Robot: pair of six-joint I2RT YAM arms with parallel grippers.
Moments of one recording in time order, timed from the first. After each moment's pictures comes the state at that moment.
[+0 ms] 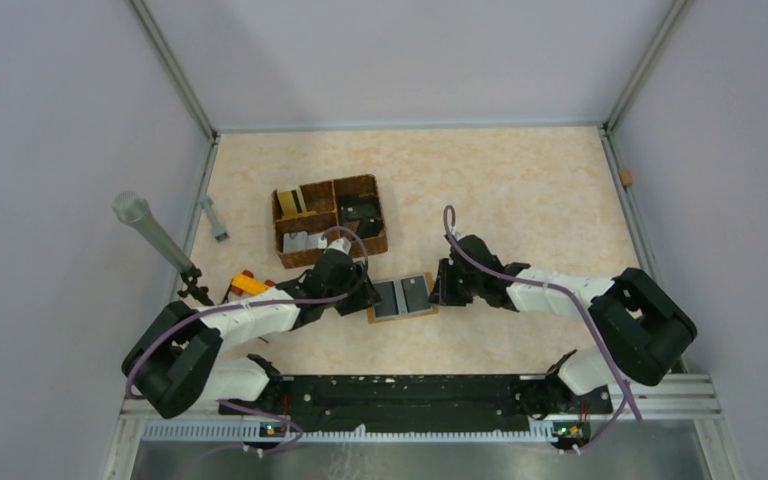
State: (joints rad) left arm -0.68 1.28 0.47 -0.01 0.06 -0.92; right arm 0.73 1.44 0.62 -0.04 -0.15 0.71
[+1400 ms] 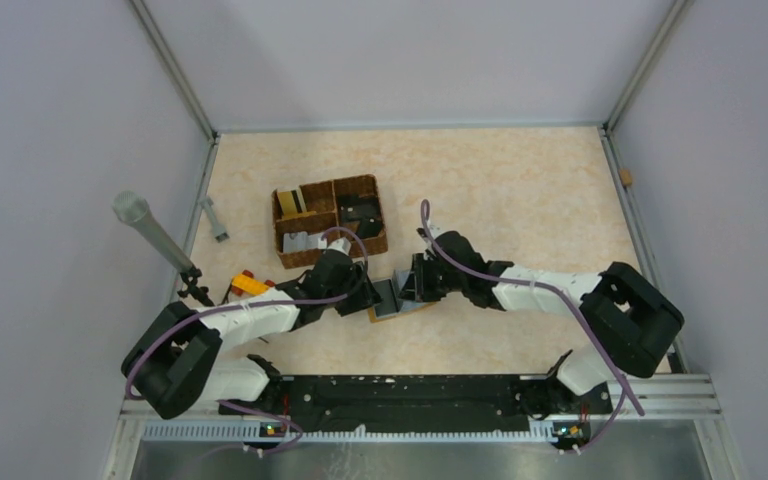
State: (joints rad) left arm -0.68 1.28 0.47 0.00 0.06 -0.92; right arm 0.83 1.49 0.70 0.11 -0.24 0.73
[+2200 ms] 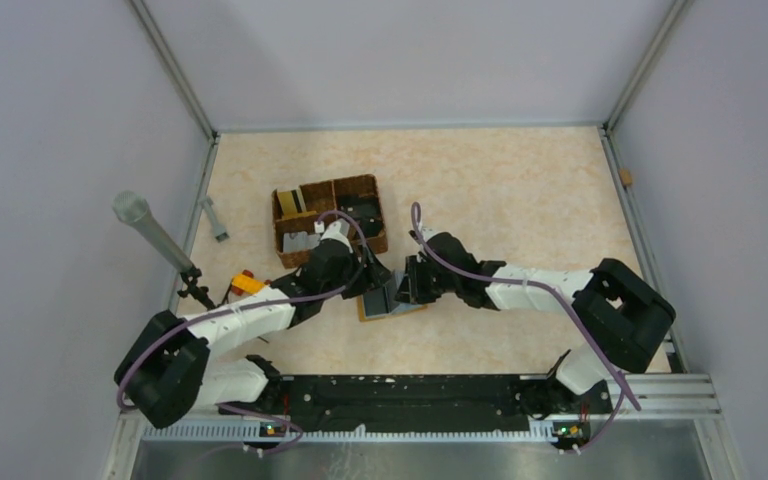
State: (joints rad) left arm -0.68 1.20 0.52 0.07 0.01 -0.92; right arm 0.87 1.54 0.74 0.10 -0.22 0.71
